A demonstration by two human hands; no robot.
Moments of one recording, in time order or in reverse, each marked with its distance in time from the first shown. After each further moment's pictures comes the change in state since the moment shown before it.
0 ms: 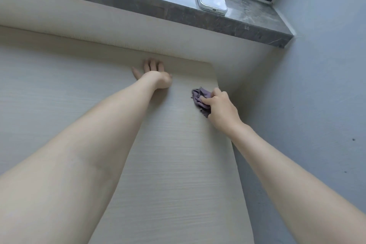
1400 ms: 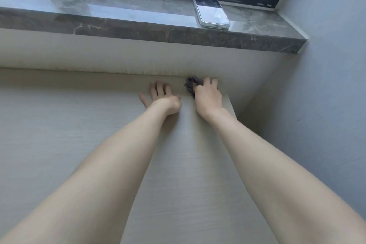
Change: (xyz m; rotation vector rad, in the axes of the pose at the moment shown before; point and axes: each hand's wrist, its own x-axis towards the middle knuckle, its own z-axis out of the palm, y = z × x) left_hand 0.000 0.001 0.005 -0.009 0.026 -0.005; right_hand 0.106 -0.048 0.009 -0.092 0.135 0.122
